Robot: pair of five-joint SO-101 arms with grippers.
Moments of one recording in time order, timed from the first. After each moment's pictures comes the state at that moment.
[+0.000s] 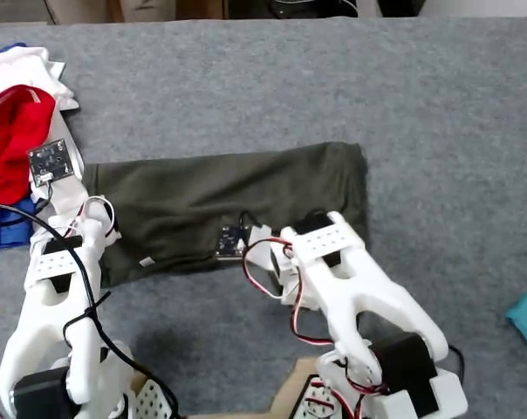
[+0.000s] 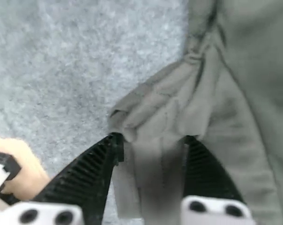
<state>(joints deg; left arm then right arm) -18.0 -27.4 65.9 17.3 -2.0 -23.9 -10.5 55.9 62.5 46.8</state>
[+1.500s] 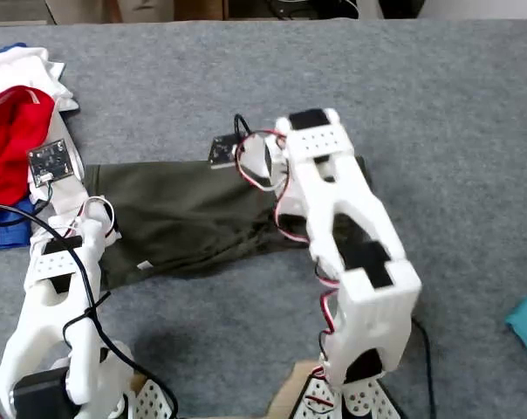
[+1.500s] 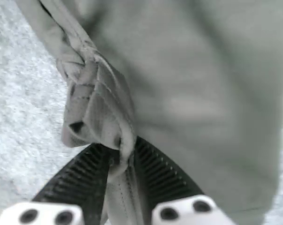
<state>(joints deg) -18.0 -27.3 65.9 17.3 -2.0 -17.4 24.3 -8.5 88.1 56.8</state>
